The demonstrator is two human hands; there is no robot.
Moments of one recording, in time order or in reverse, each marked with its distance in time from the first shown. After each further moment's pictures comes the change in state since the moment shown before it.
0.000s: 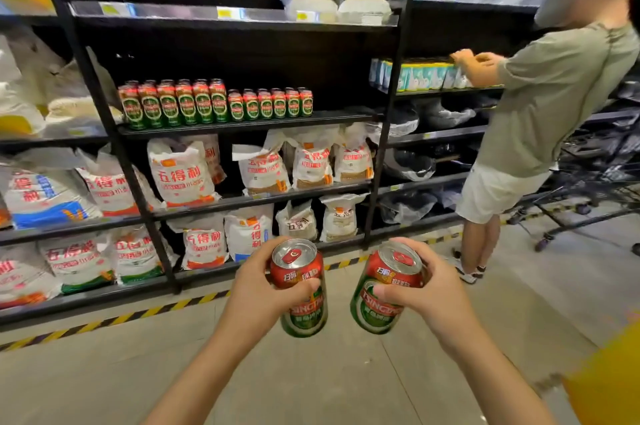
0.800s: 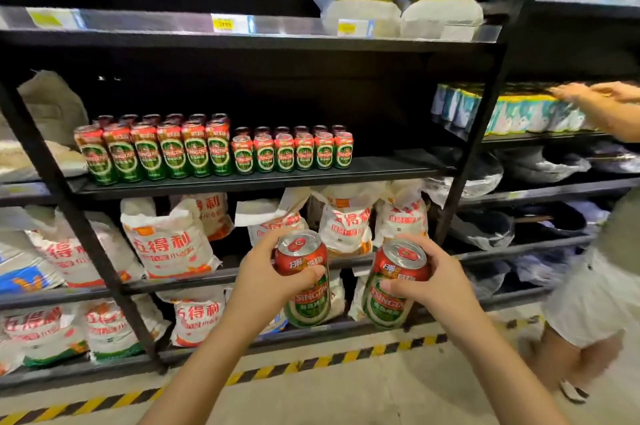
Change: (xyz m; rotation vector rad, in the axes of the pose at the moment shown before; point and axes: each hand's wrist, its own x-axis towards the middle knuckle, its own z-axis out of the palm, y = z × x) left_hand 0.480 -0.046 -0.025 0.068 0.137 0.009; right_hand 0.508 0.031 0.047 -0.051 -0.146 0.006
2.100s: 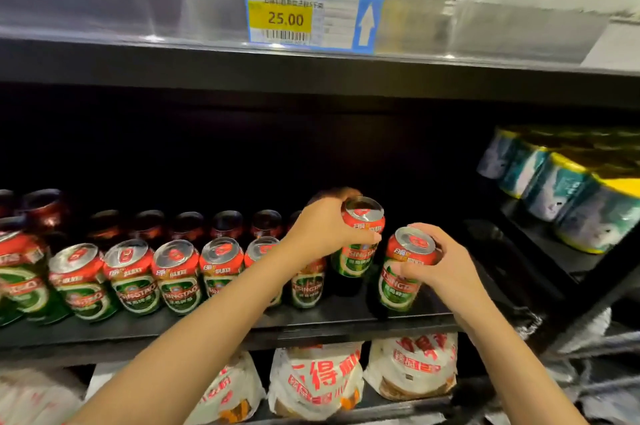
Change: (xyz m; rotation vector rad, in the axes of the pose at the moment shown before) left_hand 0.596 -0.018 0.185 0.410 -0.207 0.140; right_hand 0.567 0.074 -0.112 -0.115 -0.002 -0.083
